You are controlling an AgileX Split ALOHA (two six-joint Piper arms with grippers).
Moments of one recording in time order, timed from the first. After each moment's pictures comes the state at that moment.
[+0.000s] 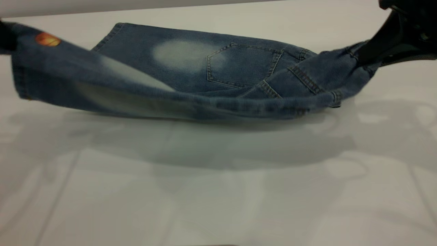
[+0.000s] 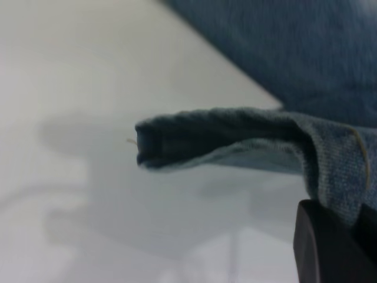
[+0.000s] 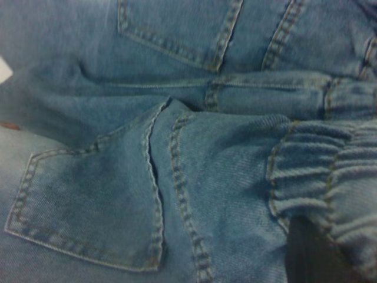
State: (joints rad) left arm 0.03 1.54 -0.83 -0.41 0.40 0.25; right arm 0.05 1.68 -0.70 1.30 0.49 -0.96
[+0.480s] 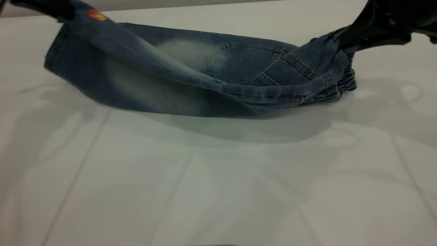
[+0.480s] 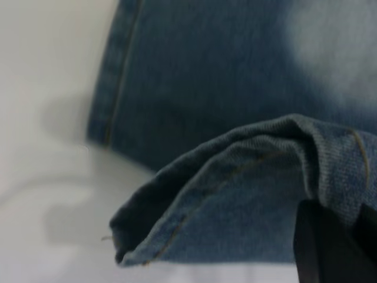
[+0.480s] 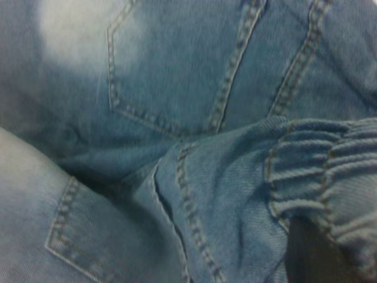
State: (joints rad) left arm -0.05 1.91 -1.28 -0.41 0.48 0.31; right arm 0.03 1.87 -0.89 1.36 0.49 -0.96
